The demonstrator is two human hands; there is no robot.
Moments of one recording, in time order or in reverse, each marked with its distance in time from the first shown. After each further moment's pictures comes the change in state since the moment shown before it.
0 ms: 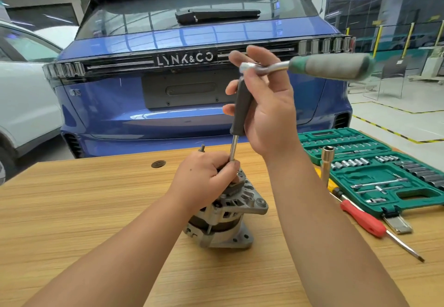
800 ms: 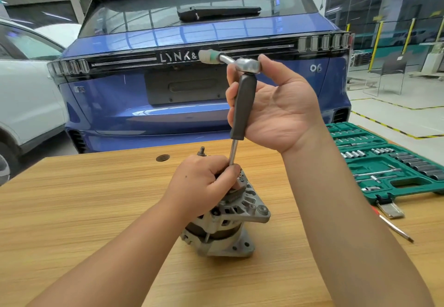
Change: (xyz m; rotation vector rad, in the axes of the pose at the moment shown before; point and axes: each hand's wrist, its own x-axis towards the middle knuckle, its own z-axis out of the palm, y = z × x) left_hand -0.039 0.012 -0.012 -0.094 0.030 0.097; right_hand -0.013 -0.045 0.014 0.425 -0.003 0.695
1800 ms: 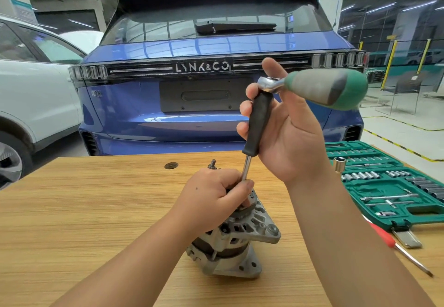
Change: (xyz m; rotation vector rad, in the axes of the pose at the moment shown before) left_hand -0.002 0.002 -0.003 -0.002 -0.049 -0.062; right_hand 0.003 0.026 -0.008 -0.251 -0.194 -0.430
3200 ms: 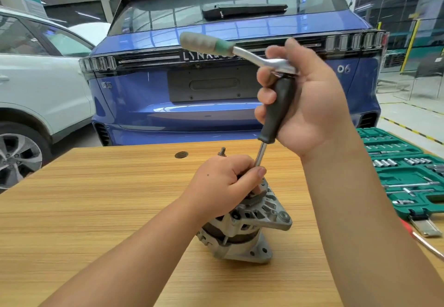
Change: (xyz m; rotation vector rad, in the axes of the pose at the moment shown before) left_hand 0.001 0.001 -0.002 0.023 -0.045 -0.028; right_hand 0.015 -0.016 0.013 -0.132 0.315 0.171
